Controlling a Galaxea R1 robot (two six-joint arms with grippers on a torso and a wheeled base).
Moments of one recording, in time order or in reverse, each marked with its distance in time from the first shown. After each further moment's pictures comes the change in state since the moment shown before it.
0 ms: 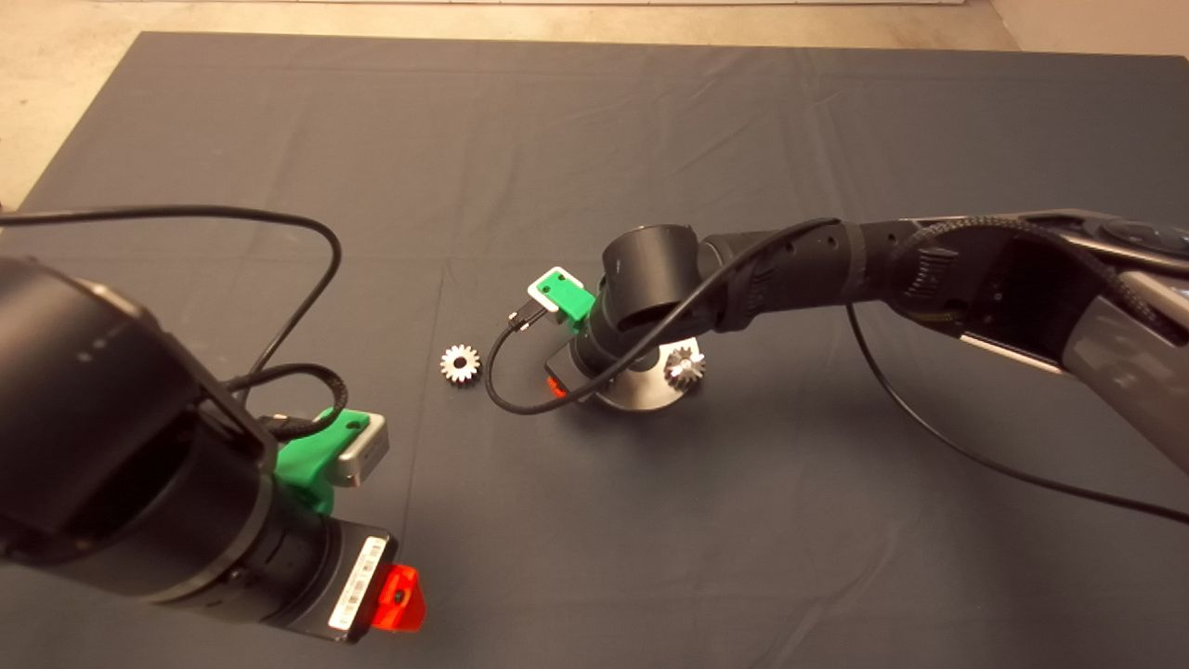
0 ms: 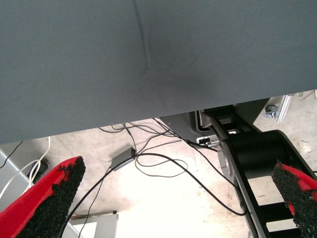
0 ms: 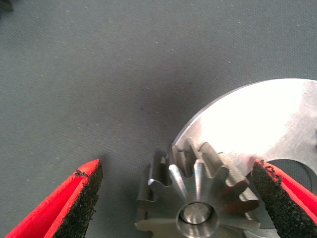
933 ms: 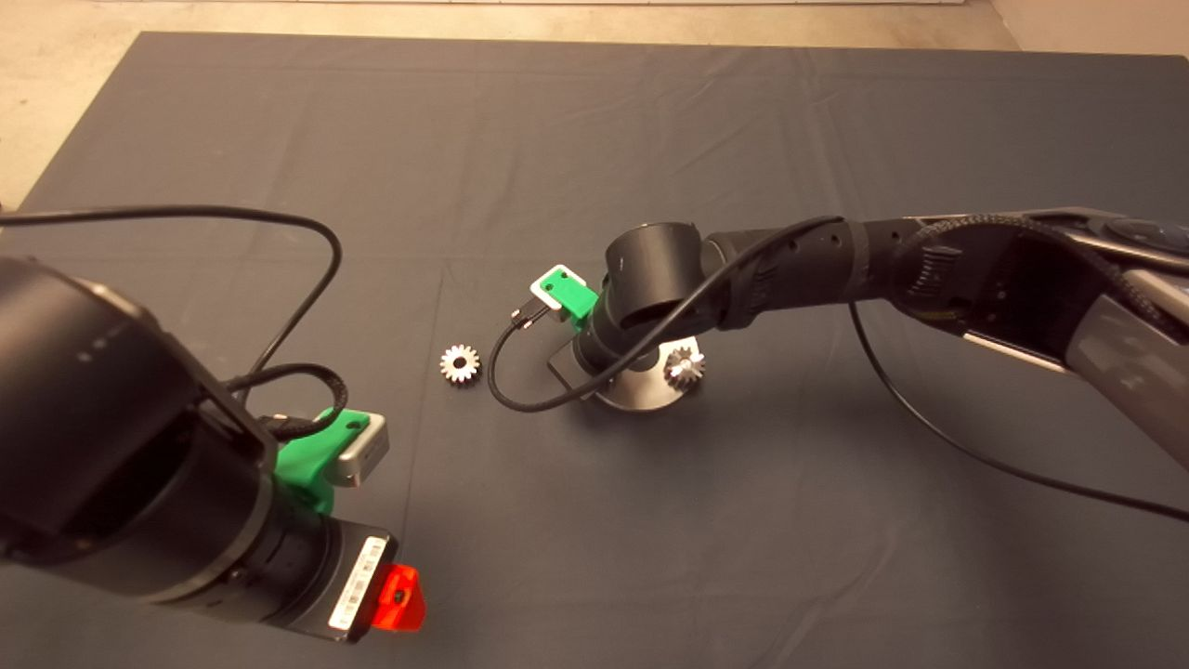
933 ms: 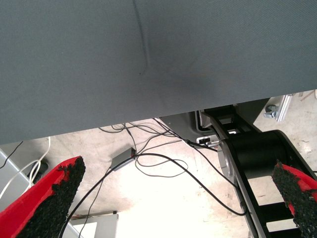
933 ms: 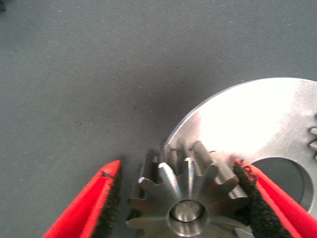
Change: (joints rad) left arm 0.000 0.000 0.000 0.000 0.000 0.001; right arm 0.003 -0.005 0.002 0.000 -0.002 0.000
